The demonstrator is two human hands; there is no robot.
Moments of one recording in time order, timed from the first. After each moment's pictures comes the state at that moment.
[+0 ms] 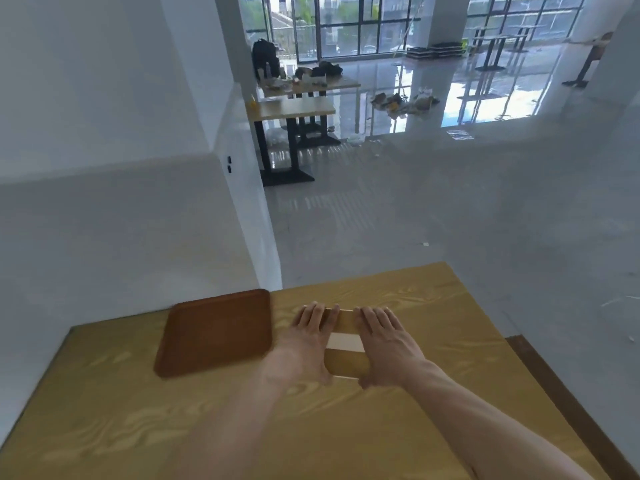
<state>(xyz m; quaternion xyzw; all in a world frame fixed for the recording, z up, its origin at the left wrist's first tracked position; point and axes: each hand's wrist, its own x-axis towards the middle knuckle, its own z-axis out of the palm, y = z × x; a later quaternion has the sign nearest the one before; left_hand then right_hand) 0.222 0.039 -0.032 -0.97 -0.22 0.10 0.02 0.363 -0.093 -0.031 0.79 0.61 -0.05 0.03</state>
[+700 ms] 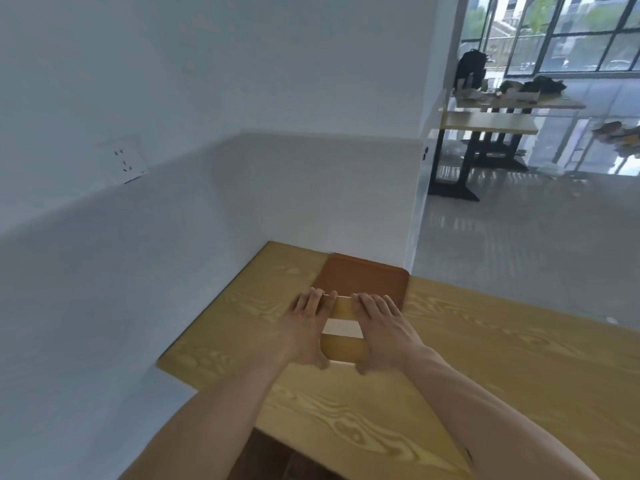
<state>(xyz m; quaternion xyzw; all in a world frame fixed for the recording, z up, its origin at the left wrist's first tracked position) -0.048 -0.023 0.007 -0.87 -0.49 0.04 0.03 0.149 -0.056 0.005 0.58 0.82 -0.02 -0.03</state>
